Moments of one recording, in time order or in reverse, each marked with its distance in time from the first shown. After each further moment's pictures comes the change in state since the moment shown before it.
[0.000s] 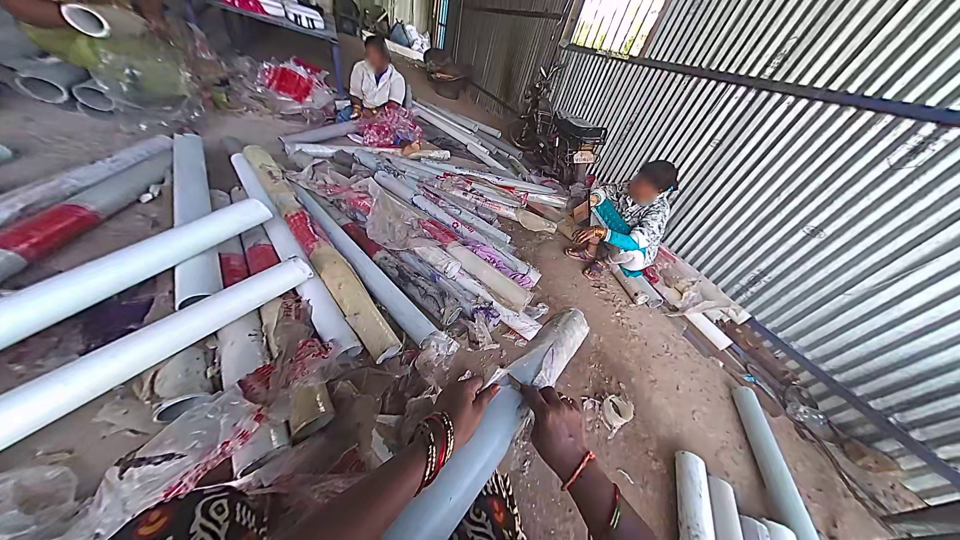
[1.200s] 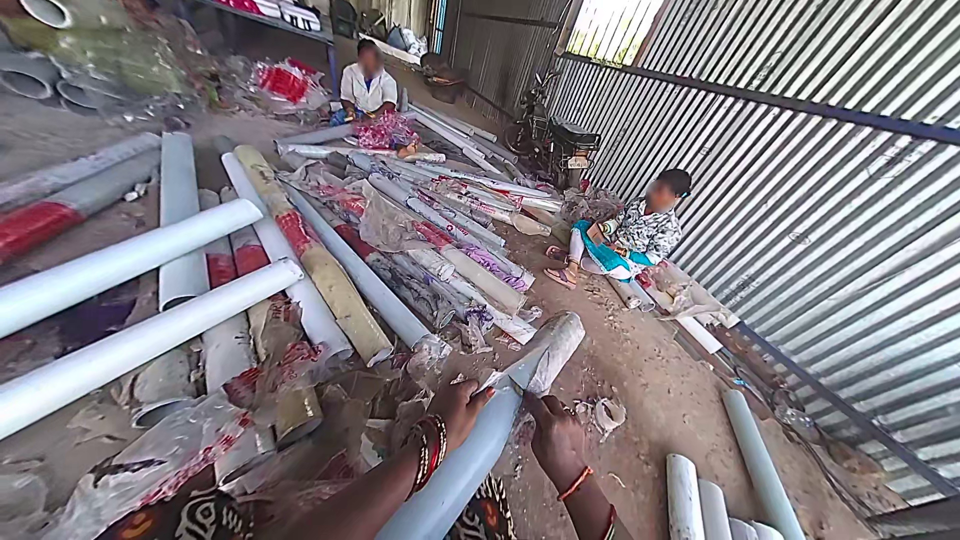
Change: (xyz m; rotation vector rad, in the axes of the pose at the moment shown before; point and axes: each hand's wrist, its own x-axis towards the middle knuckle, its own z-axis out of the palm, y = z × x) left_hand 0.000 0.000 0.004 -0.003 0.005 0.033; right_hand -0.016 0.017 0.018 0.105 0.281 -0.014
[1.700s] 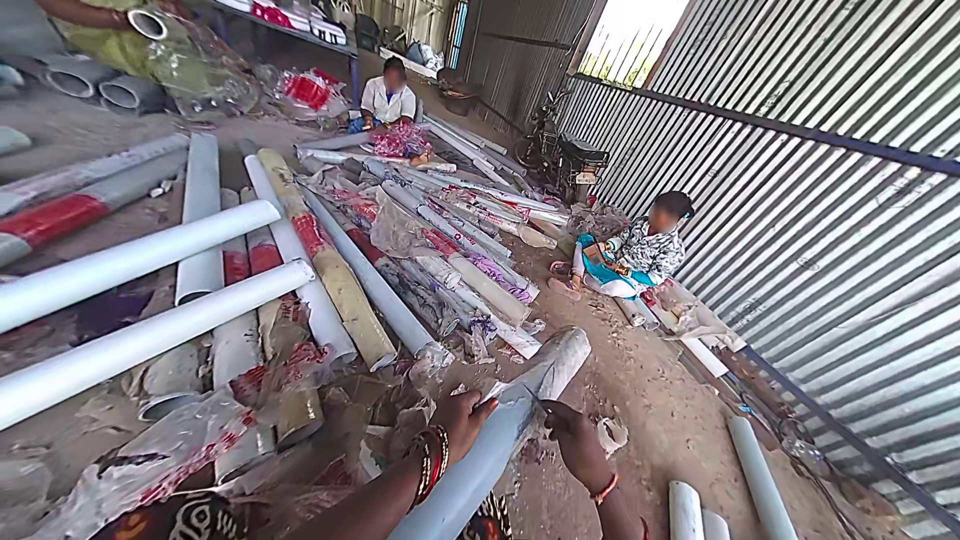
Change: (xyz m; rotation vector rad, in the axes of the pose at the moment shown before) left_hand -0.005 -0.004 -0.003 -0.084 0.009 -0.013; right_hand 0.028 0.020 -0.032 0.525 -0.357 0.258
